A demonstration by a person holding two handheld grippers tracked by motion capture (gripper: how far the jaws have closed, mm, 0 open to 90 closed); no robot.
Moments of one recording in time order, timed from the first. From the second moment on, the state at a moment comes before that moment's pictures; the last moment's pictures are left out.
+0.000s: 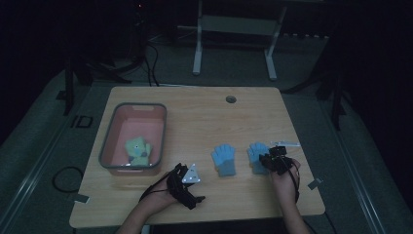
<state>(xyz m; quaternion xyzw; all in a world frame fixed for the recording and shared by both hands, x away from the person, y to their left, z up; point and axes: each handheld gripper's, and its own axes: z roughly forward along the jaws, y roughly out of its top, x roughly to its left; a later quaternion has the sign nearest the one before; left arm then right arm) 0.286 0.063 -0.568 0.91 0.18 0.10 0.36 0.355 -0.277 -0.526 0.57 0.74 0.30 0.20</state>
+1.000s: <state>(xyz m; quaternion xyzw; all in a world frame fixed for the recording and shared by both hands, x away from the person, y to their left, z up) 0.287 0.064 -0.568 0.91 0.18 0.10 0.36 0.384 -0.302 -0.543 0.36 0.87 0.30 0.14</state>
